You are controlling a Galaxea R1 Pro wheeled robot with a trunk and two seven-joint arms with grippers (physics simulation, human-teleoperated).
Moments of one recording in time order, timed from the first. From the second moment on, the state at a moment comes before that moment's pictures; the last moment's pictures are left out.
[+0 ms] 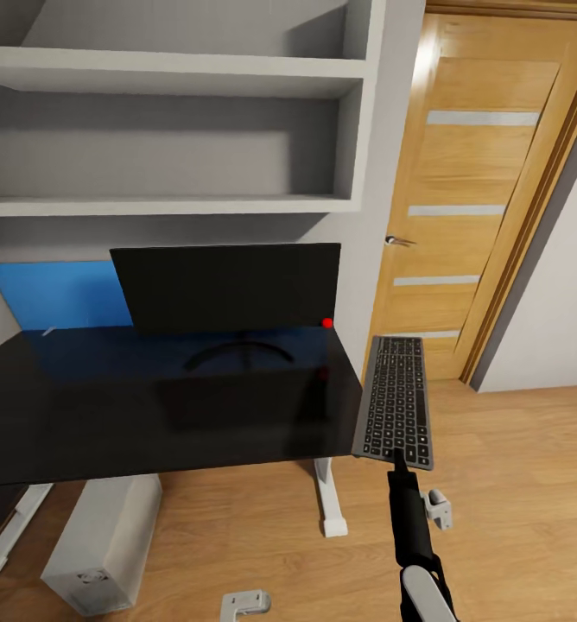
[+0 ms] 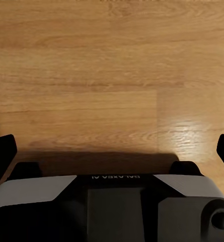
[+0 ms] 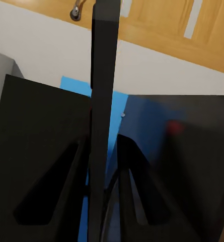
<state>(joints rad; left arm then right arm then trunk) -0.07 -0.11 -0.39 -1.06 0.50 0.58 0.42 -0.13 0.07 0.14 -1.24 -1.33 -0.44 0.22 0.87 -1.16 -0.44</state>
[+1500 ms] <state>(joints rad) -0.07 -0.11 -0.39 -1.06 0.50 0.58 0.42 -0.13 0.13 0.24 -1.19 -1.49 -0.42 0.26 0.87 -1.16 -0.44</state>
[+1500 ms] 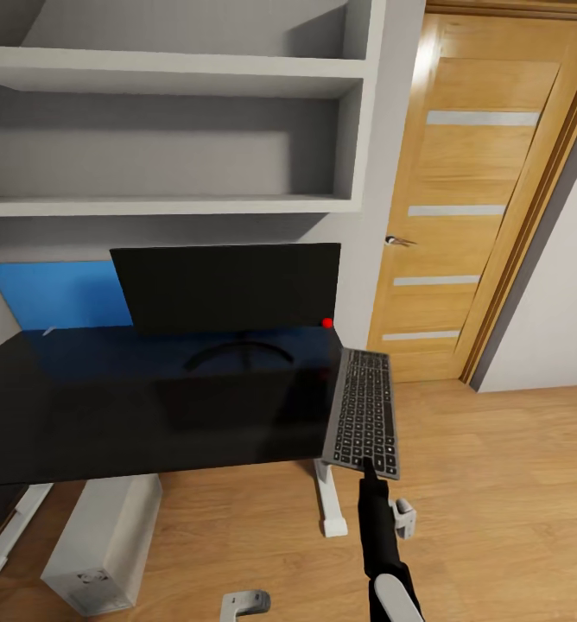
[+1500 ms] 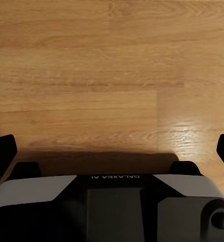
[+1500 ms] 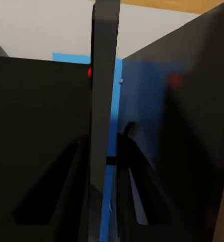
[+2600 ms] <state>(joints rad) -0.07 -0.11 -0.39 -1.06 0.50 0.58 0.42 -0.12 0.15 0.24 -1.15 -1.48 -0.55 0.26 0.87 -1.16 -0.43</state>
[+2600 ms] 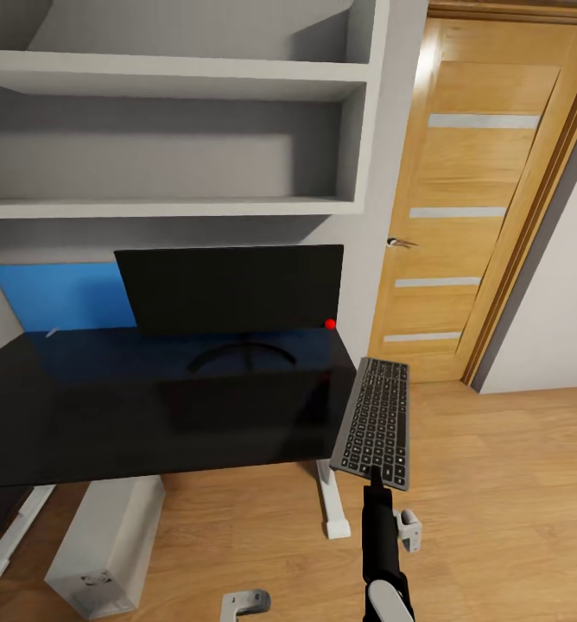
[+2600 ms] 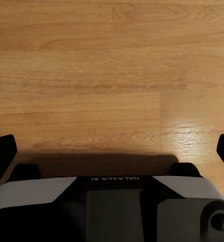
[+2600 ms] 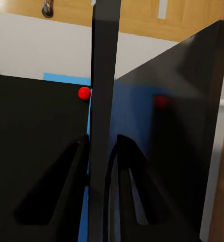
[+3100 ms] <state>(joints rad) -0.07 -0.11 -0.39 -1.06 0.50 0.58 0.42 -0.13 0.15 0.24 -1.15 -1.48 -0.55 0.26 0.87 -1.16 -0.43</state>
